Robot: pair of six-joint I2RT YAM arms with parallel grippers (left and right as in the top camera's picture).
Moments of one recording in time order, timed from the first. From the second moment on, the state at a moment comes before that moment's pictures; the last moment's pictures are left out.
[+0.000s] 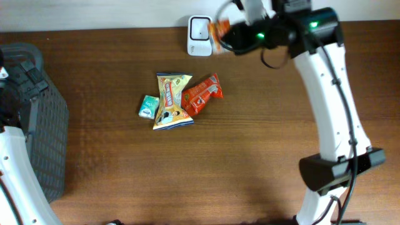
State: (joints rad) left arm 0.44 1.46 1.76 -1.06 -0.16 -0.12; right arm 0.30 1.99 2.39 -1.18 -0.36 -0.01
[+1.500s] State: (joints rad) left arm 0.44 1.46 1.76 -1.06 -0.16 -0.12; right arm 0.48 2.59 2.35 -0.32 0.47 -0.91
